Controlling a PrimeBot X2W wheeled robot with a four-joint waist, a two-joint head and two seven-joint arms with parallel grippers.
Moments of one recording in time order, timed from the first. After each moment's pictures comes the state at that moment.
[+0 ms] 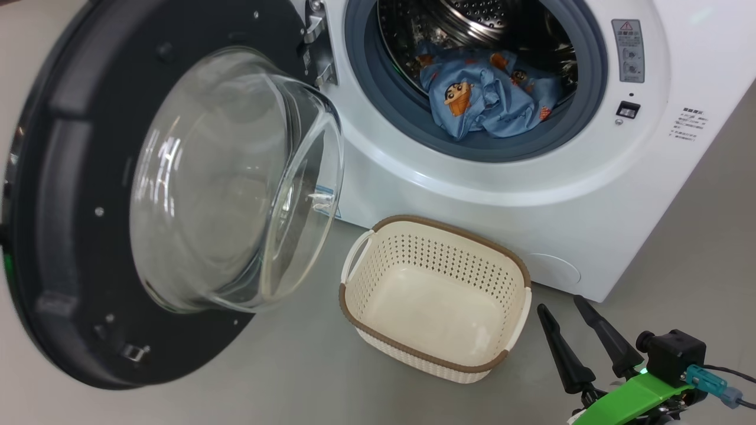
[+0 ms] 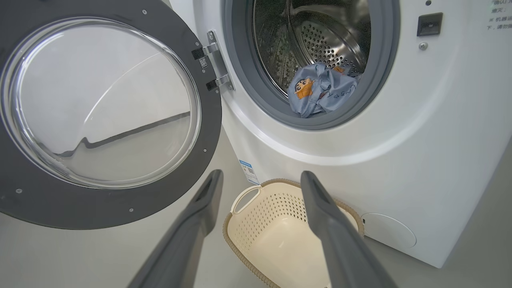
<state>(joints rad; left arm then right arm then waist) -0.51 0.76 -0.04 0.33 -1.64 -0.12 0.93 -0.08 -0.25 0.24 0.23 0.50 0.13 -0.26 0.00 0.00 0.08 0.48</state>
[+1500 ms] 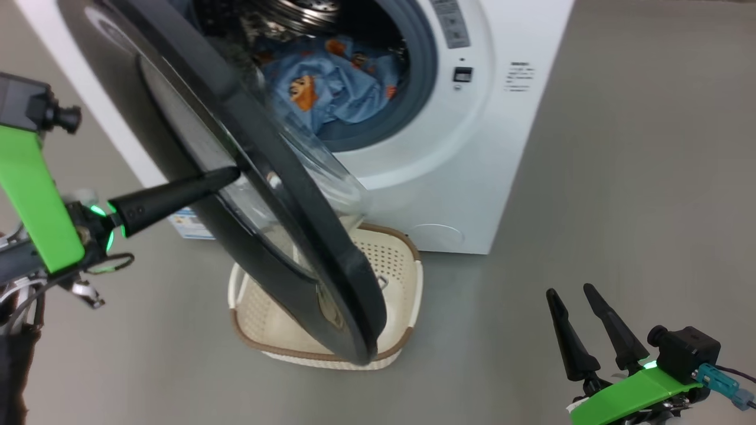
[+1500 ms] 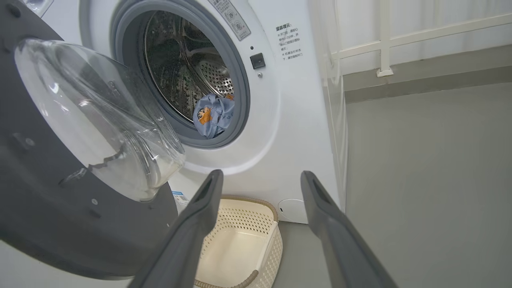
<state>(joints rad) -0.62 0.40 -0.12 -0.03 -1.57 -0.12 1.01 -0.07 -0.17 0.14 0.19 0.48 0.13 -0.26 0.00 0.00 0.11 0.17</state>
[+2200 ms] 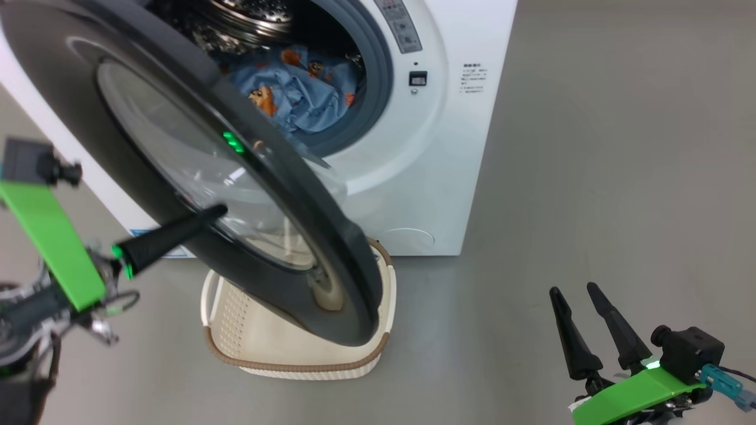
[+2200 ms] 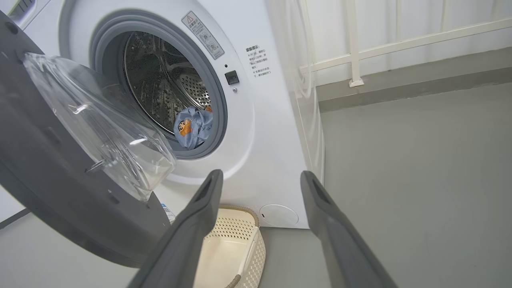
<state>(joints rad) -0.51 0.41 -0.12 0.00 -1.51 -0.12 0.88 -0.07 -0.17 0.13 0.19 0.48 0.13 -0.26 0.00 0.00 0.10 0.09</state>
